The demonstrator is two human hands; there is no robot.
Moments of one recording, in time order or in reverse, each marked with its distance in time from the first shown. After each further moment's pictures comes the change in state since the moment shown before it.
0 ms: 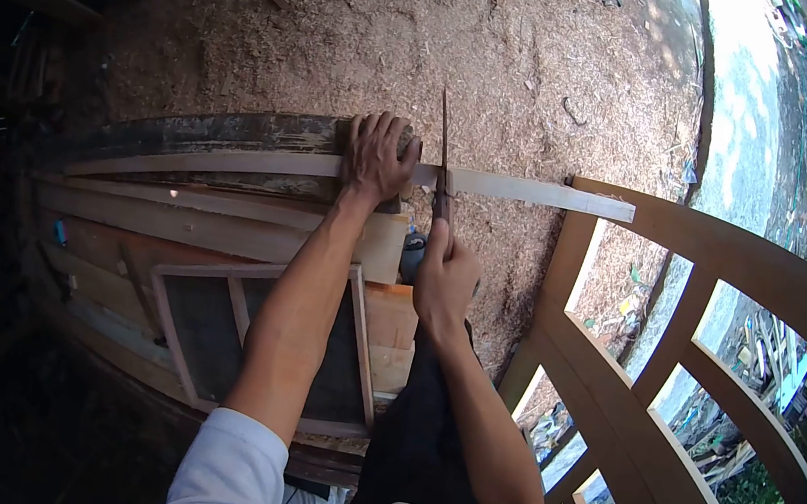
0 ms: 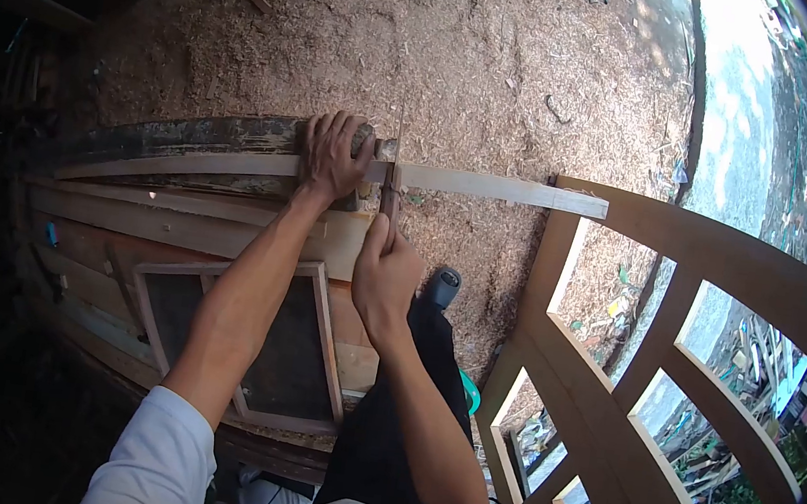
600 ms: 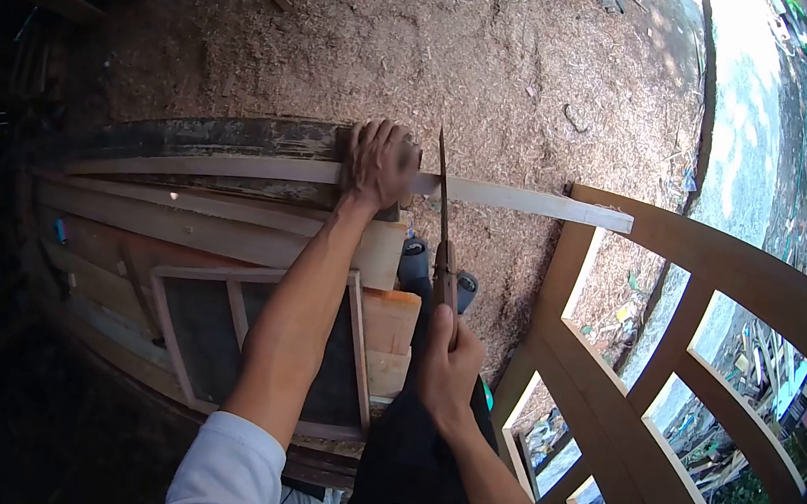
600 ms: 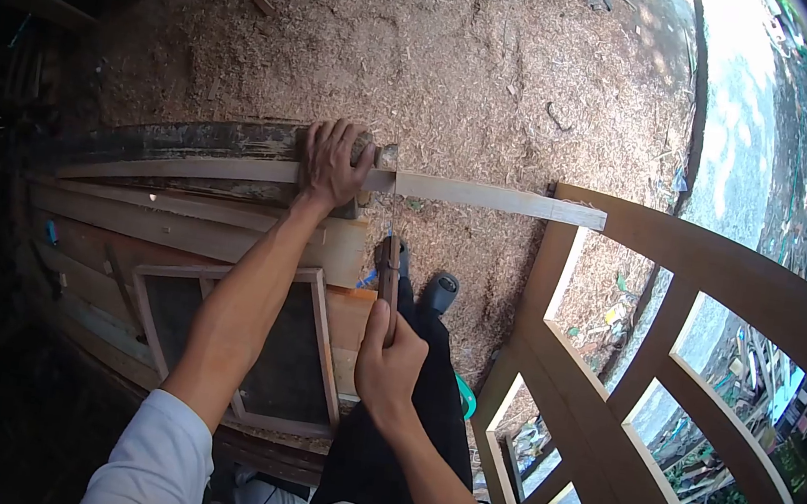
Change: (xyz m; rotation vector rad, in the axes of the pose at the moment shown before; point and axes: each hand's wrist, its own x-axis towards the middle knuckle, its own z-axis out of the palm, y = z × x) left_hand -0.001 0.000 -0.002 0.006 0.022 -0.003; right_hand -0.055 0.005 -0.034 0.126 -0.049 0.112
